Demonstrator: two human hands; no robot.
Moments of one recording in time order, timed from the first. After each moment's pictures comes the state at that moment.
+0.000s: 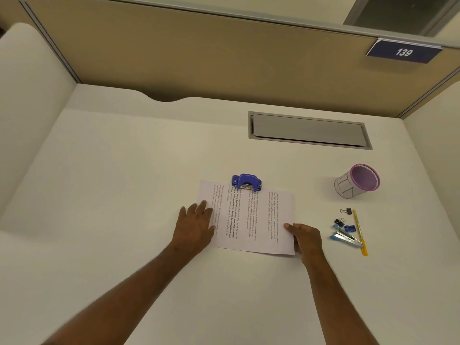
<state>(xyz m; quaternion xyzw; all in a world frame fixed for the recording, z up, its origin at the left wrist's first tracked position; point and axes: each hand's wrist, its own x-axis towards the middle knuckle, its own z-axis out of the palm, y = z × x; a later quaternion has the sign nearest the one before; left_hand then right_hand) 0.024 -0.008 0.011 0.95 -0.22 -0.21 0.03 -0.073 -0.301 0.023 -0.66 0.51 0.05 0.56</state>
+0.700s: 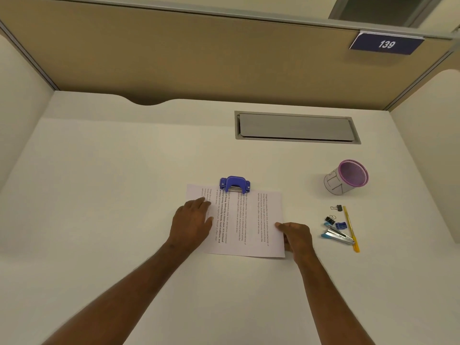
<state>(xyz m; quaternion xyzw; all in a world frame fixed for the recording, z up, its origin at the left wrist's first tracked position) 0.041 -0.039 0.027 0.96 -0.20 -0.15 0.11 -0.061 -0.310 0.016 -0.67 0.51 0.08 0.54</state>
